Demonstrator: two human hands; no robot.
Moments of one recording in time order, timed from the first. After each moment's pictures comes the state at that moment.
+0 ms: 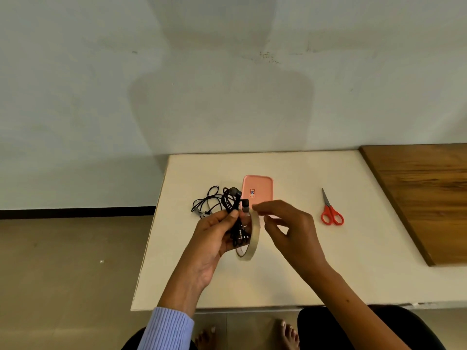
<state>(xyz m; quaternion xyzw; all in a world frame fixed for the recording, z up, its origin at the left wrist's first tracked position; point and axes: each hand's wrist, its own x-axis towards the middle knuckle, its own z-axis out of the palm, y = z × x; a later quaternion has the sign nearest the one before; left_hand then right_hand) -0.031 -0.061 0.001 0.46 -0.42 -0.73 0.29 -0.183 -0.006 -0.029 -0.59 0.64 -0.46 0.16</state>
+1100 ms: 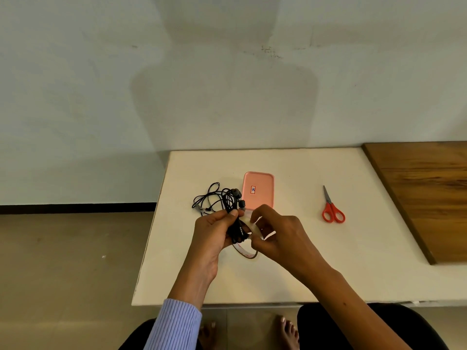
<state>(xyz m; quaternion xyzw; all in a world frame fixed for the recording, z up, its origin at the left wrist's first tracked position) -0.039 -0.064 -0.015 0.54 -0.38 -0.68 0.32 -0.175 -0.005 -0.030 -0.62 0.67 -0.31 0.25</state>
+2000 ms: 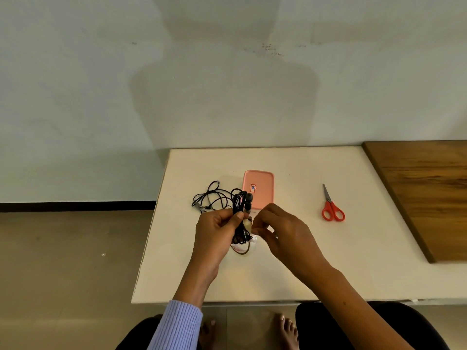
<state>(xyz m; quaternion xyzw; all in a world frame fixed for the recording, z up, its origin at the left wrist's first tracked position) -0.042 -0.057 -0.016 0.54 -0.51 -0.59 0.31 -0.179 -0.004 -0.039 -0.69 0.66 -0.28 0.09</state>
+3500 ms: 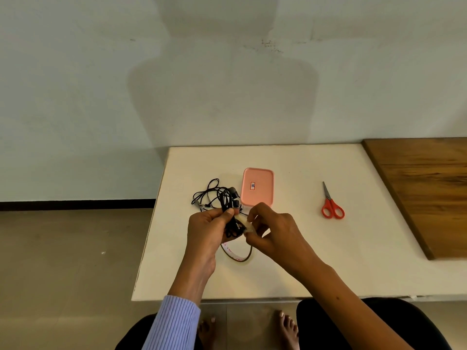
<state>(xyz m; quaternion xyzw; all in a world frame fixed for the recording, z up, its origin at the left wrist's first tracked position) -0.037 -0.065 -0.019 0.57 -0.38 -0.64 0.34 -0.168 -0.009 -0.036 -0.62 0.68 -0.30 0.27</state>
